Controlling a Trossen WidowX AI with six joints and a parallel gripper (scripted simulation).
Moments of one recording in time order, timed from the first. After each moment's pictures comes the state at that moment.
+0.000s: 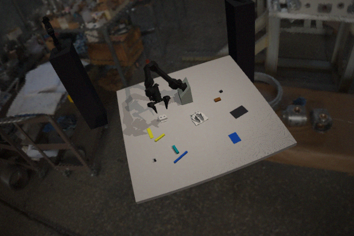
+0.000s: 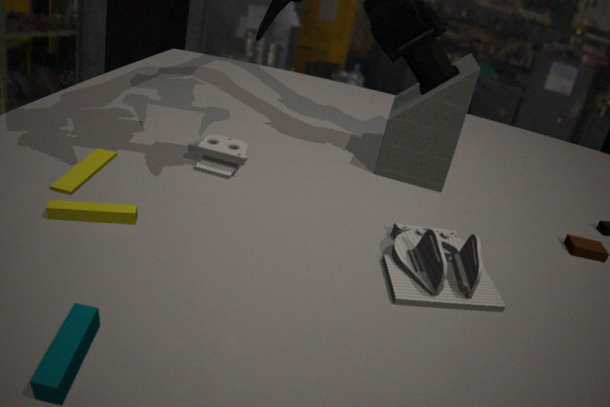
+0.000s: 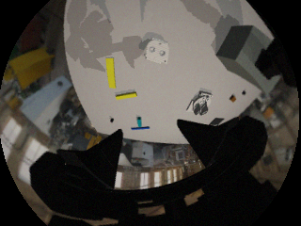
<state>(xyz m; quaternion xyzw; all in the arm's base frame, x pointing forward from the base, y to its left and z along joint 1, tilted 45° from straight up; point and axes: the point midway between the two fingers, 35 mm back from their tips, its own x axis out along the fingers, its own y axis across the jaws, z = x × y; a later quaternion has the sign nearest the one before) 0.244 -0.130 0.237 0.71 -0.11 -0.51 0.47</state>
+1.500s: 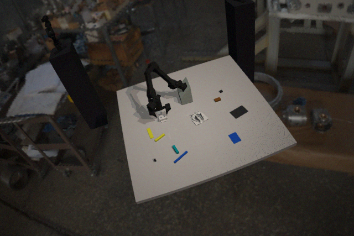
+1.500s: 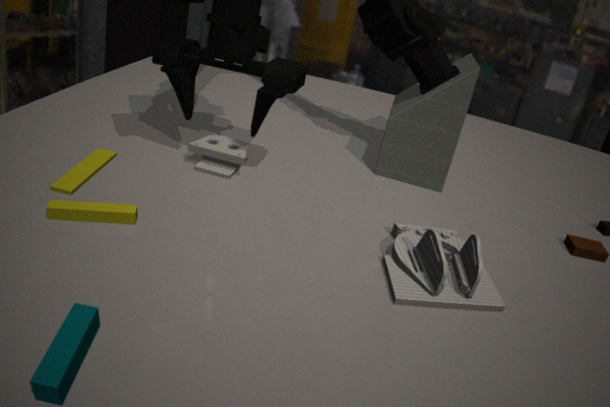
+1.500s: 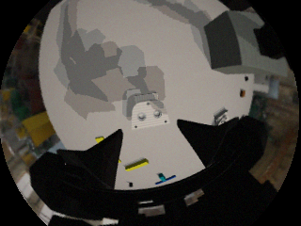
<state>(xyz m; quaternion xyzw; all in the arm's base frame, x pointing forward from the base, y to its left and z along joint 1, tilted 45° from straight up) 0.162 -0.237 0.152 0.65 -0.29 -0.65 0.26</state>
